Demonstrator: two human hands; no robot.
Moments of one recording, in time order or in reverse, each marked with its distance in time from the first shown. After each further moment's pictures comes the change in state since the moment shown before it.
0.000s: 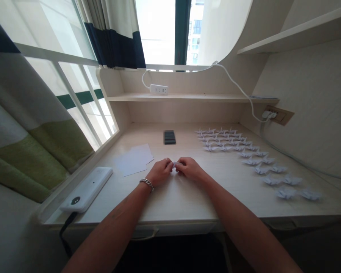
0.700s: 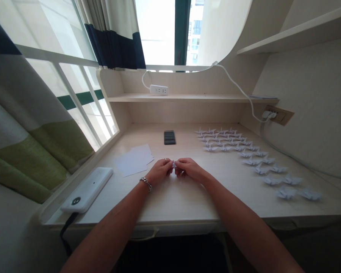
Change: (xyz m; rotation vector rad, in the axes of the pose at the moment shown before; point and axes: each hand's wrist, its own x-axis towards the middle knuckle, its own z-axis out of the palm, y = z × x) left_hand 0.003 -0.004 -0.001 -0.420 -0.122 -0.092; right_hand -0.002 -0.005 -0.002 0.437 -0.210 0.125
